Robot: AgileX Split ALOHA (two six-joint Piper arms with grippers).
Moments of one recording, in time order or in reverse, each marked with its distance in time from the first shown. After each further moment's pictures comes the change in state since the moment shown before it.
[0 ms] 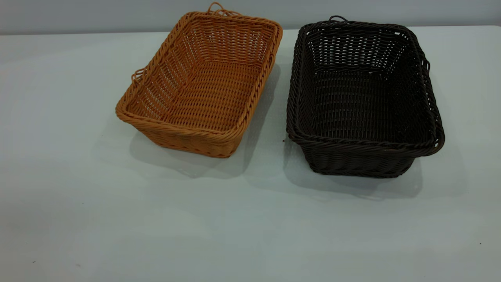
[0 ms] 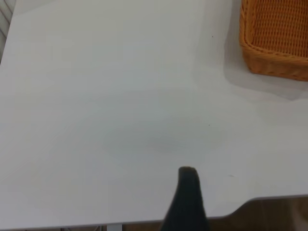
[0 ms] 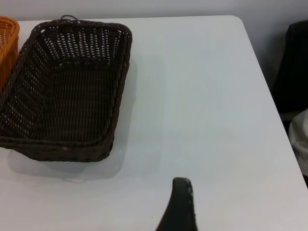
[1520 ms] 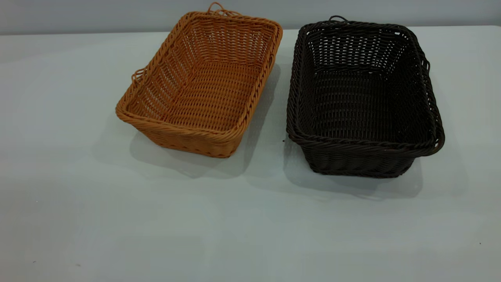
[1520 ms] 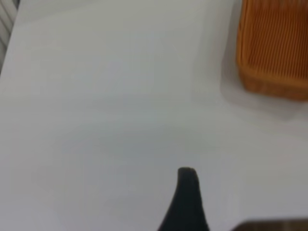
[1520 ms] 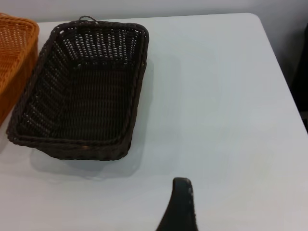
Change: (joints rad) left arm -0.003 0.132 -0.061 0.000 -0.099 -0.040; right arm 0.000 0.000 0.000 0.054 -0.001 0.000
